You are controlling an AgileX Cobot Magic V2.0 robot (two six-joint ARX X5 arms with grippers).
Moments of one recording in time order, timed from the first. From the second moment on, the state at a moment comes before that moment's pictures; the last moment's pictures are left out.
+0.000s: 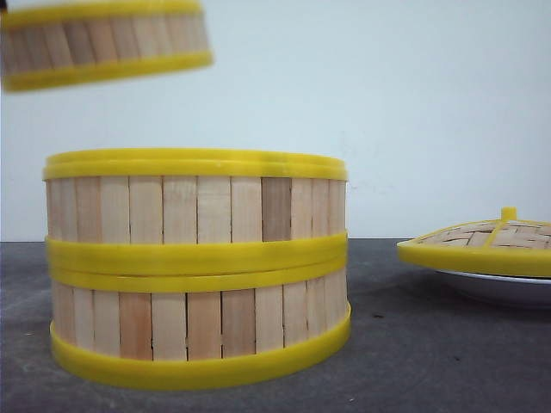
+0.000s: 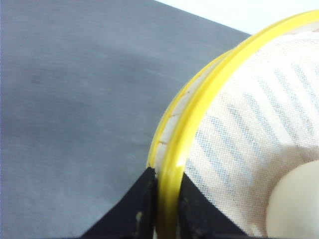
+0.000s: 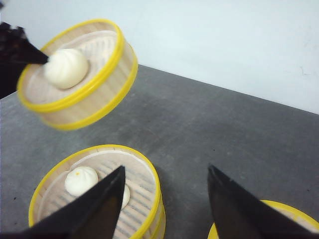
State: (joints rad) left arm 0.07 1.34 1.49 -0.84 0.31 -0.20; right arm 0.60 0.80 1.24 -0.71 -0.05 0.10
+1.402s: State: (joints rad) left arm -0.33 1.53 1.49 -1.04 0.21 0.00; right arm 0.60 0.74 1.24 -0.70 0.00 0.10
